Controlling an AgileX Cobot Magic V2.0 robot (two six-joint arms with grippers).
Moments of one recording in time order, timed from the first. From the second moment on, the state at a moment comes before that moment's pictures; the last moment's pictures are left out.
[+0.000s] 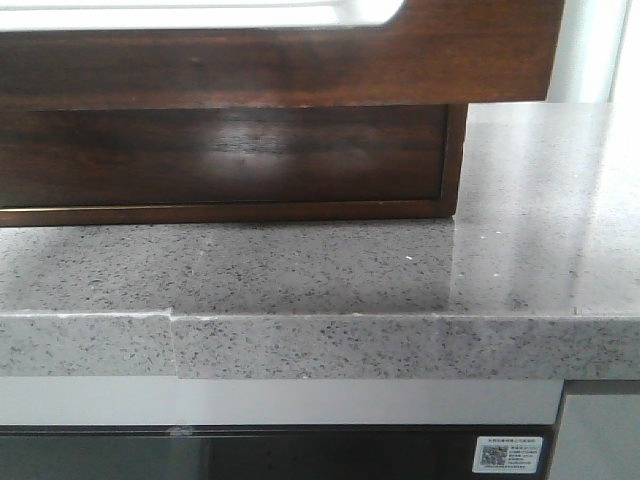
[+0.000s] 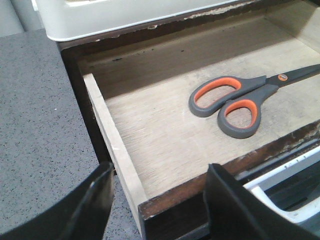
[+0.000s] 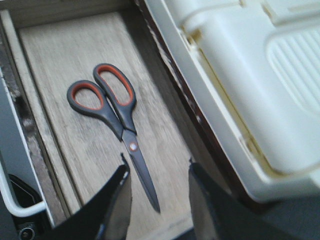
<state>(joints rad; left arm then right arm) -0.15 0.58 -0.83 -0.38 0.81 0.42 0.57 1.38 -1.87 0.16 1.27 -0.59</state>
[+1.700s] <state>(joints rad) -0.15 0.58 -0.83 -0.38 0.81 0.42 -0.01 0.68 -0.73 0.37 0.67 -0.40</state>
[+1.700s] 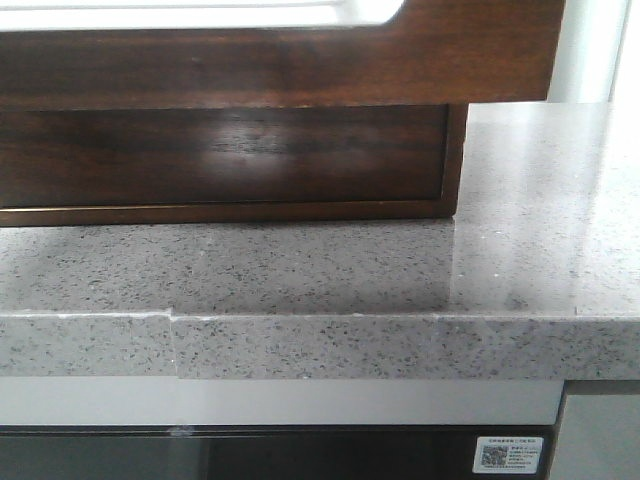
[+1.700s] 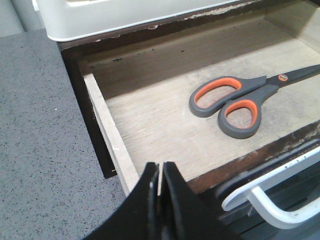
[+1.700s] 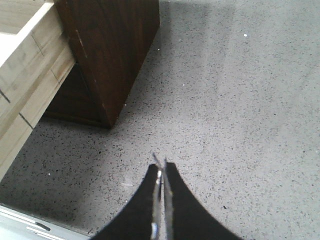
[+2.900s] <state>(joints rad) -0.08 0.00 -0.01 -0.13 0.09 0.10 -0.01 0.68 -0.73 0.37 0.67 -0.40</state>
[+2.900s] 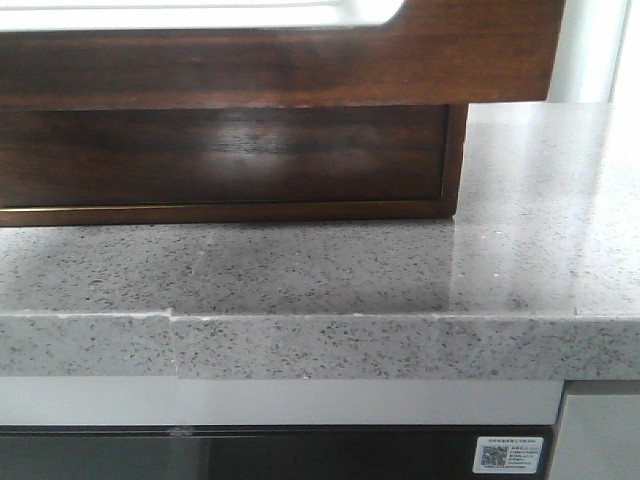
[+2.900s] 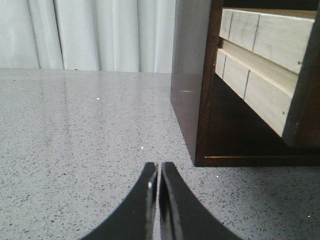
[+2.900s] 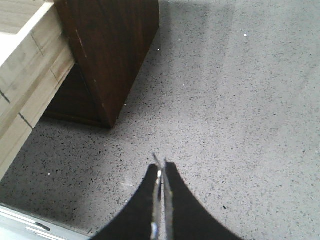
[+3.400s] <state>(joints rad) -0.08 0.00 -0.01 -0.13 0.09 0.10 0.00 0.61 -0.69 0.38 0.64 -0.40</state>
